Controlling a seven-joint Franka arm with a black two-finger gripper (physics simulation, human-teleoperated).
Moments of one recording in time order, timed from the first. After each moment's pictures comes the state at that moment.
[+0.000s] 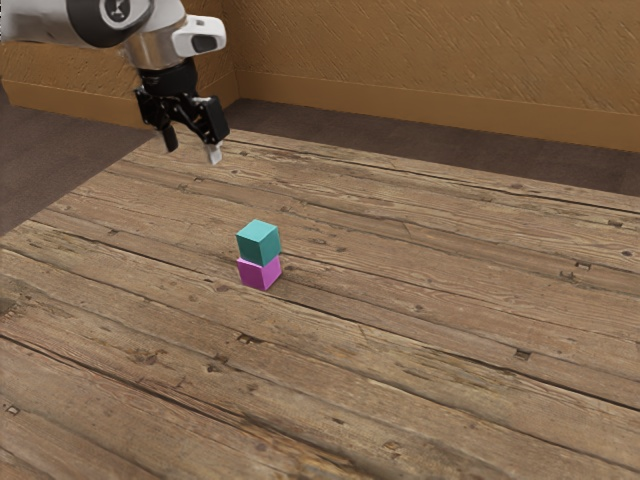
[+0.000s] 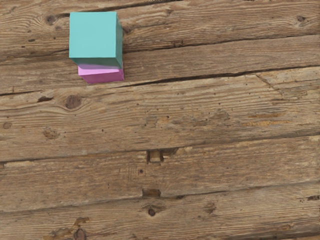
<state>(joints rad) -0.18 0.01 0.16 -1.55 0.01 1.63 0.07</state>
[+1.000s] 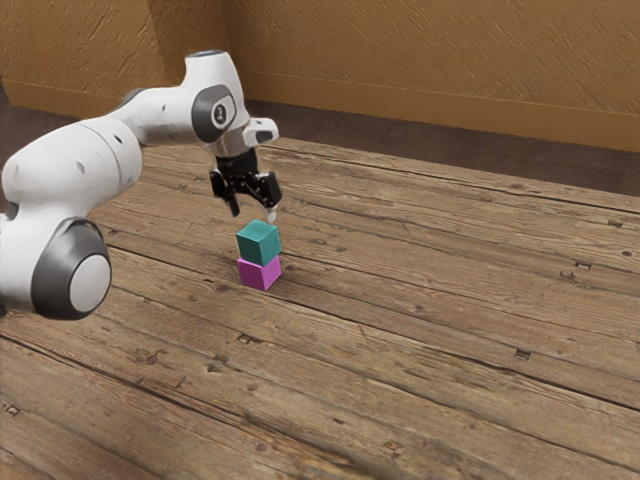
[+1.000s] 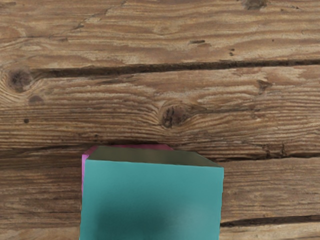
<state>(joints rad) 0.04 0.83 0.13 -0.92 -0.19 1.72 0.18</state>
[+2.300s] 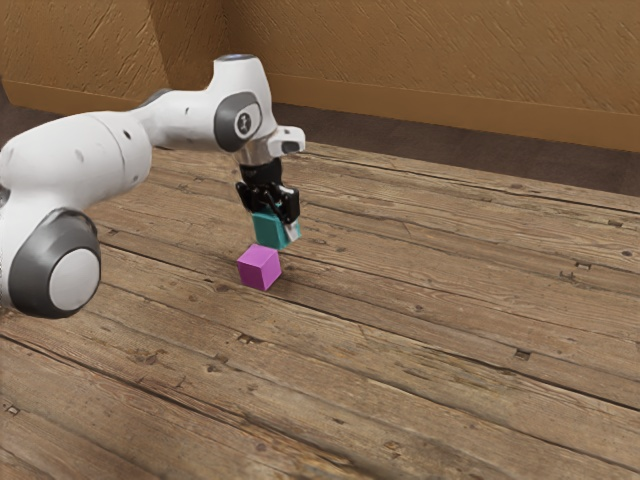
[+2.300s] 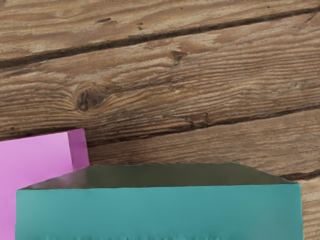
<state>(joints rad) -0.04 0.71 0.09 -1.13 -0.14 1.81 0.21</state>
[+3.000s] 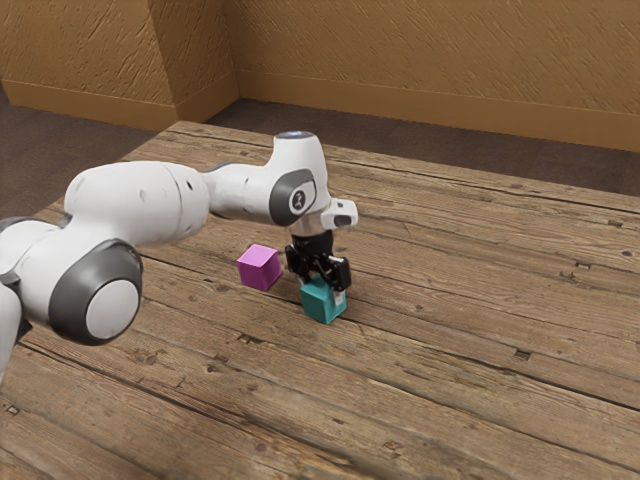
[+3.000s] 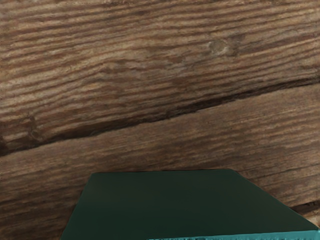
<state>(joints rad) -0.14 0.85 0.06 -1.22 -0.17 1.97 0.18</state>
